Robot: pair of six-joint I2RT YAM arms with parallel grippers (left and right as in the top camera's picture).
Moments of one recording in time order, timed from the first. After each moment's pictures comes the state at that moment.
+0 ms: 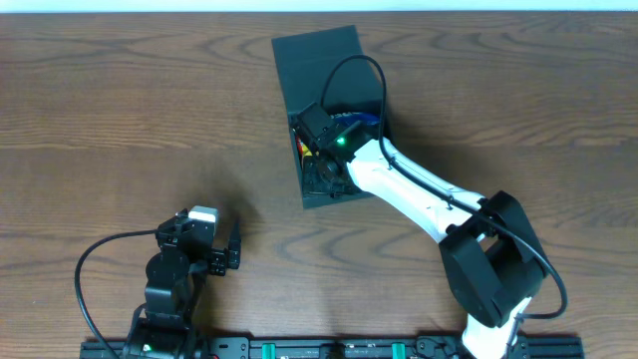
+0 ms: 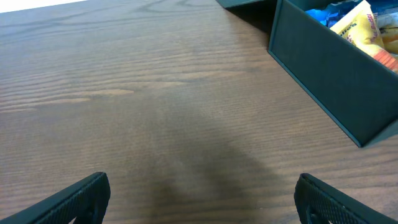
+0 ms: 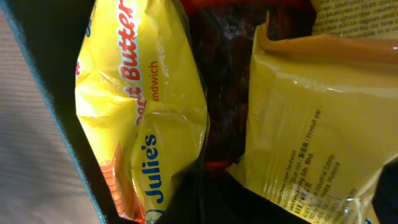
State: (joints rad) left arm -0.17 0.26 0.09 -0.29 -0.01 0.06; right arm 0.70 1.94 1.43 -0.86 -0.06 0.75
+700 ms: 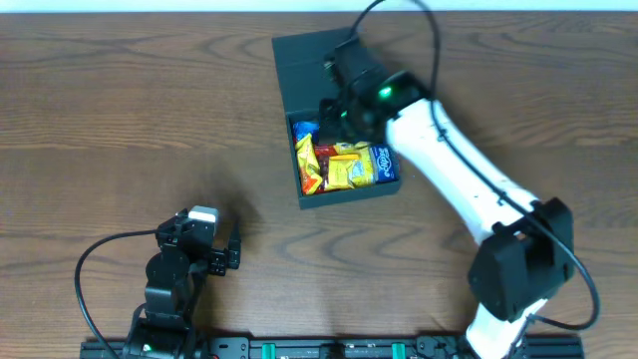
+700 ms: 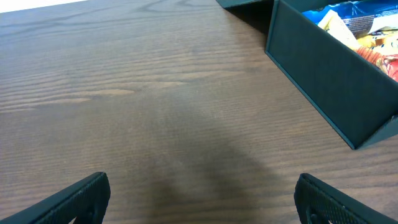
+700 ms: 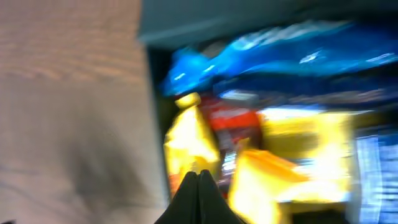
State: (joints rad) left arm -0.17 0.26 0.09 -0.29 -0.01 0.07; right arm 0.51 1.91 1.69 -0.93 -0.13 0.58
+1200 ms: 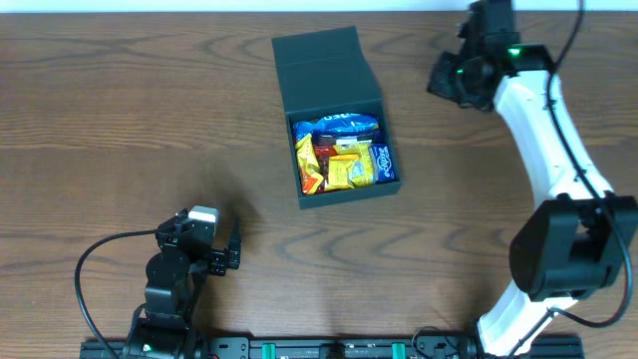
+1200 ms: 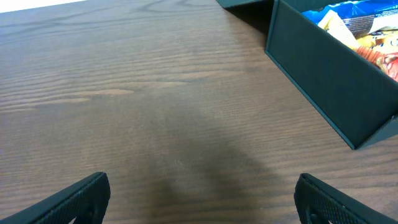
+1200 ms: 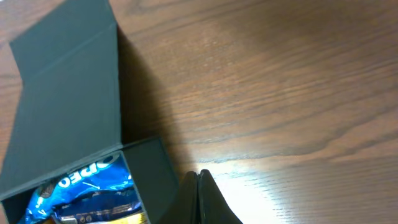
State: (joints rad) left arm -0.17 0.26 0.09 -0.29 -0.01 0.07; right arm 0.05 1.90 1.69 -0.87 -0.14 0.40
